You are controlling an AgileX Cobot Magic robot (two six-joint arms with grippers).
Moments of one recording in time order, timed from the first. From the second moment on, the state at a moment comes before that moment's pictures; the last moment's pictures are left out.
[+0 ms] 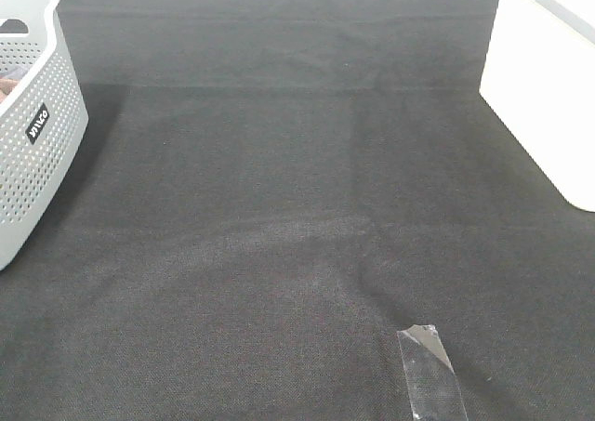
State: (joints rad) left arm 0.02 0.00 -0.50 0.03 1.05 -0.02; right arm 0.01 0.00 -0.50 0.02 1.06 -0.07
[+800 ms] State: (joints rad) left arm 0.02 0.00 -0.50 0.03 1.05 -0.01; right arm 0.01 0.00 -0.50 0.02 1.06 -0.07
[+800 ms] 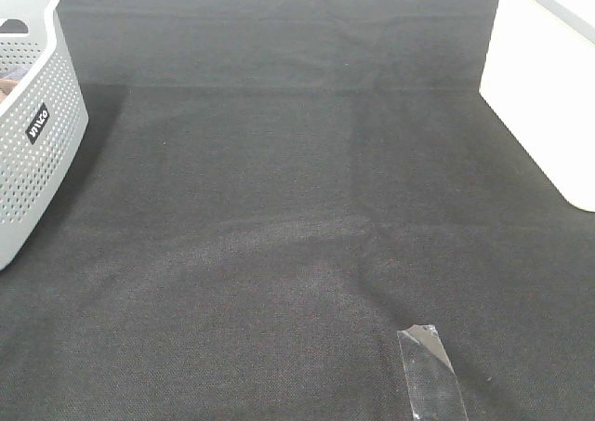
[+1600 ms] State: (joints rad) left arm 0.02 0.00 -0.50 0.03 1.05 -0.01; right arm 0.01 0.00 -0.50 0.02 1.06 -0.07
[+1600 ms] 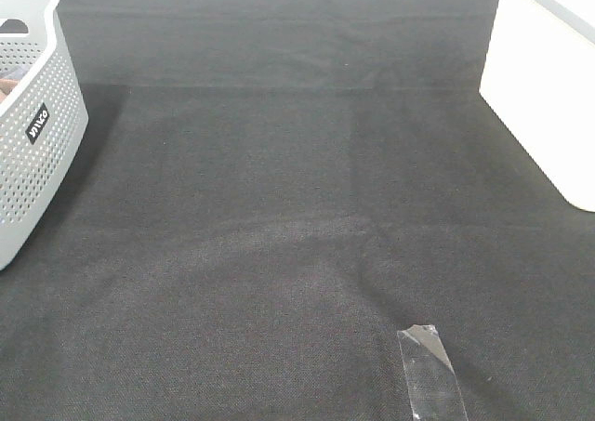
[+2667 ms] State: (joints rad) left arm 0.02 0.97 -1.19 0.07 1.05 0.71; right arm 0.01 0.00 -0.50 0.02 1.06 -0.07
